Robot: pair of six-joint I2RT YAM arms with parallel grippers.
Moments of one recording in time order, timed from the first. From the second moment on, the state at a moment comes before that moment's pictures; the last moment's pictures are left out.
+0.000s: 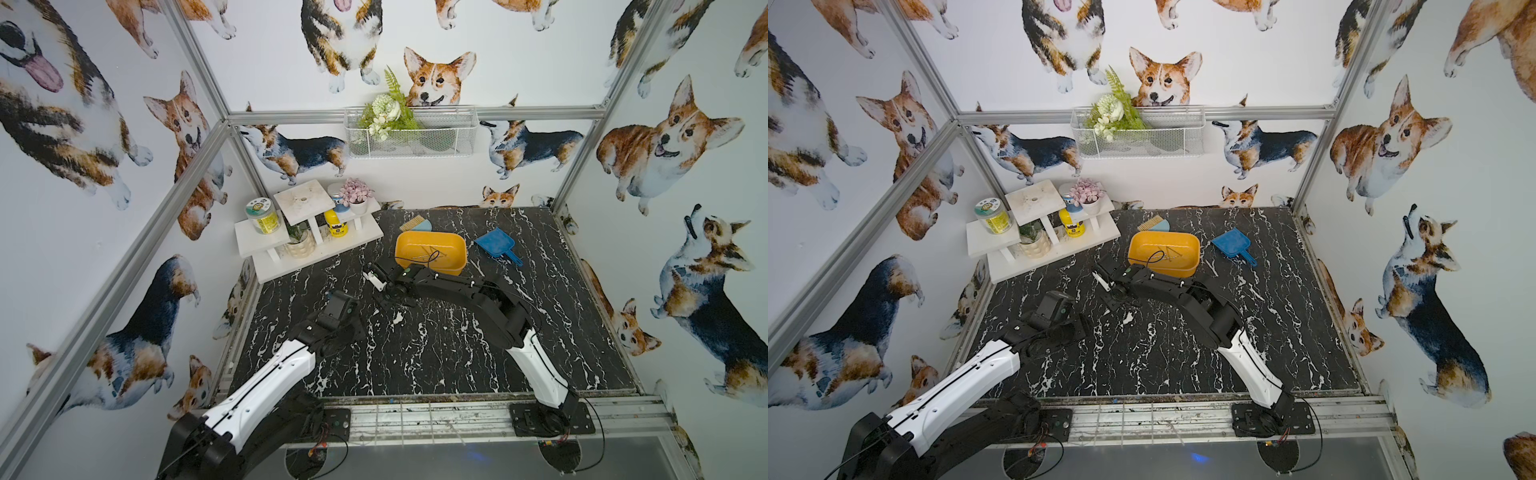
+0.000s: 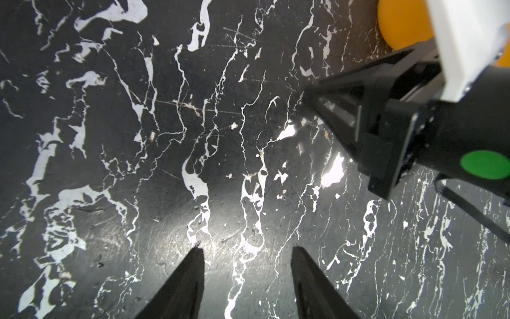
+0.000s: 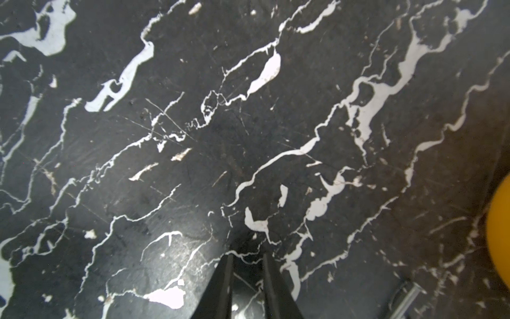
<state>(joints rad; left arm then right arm) -0.46 0.98 0.58 -0.64 -0.04 -0.82 0.87 2.32 1.82 -0.58 0.03 0.10</state>
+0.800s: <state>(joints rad) -0.46 0.98 0.59 -0.62 -0.02 -0.83 0.86 2.23 1.68 -0.57 0.05 0.10</state>
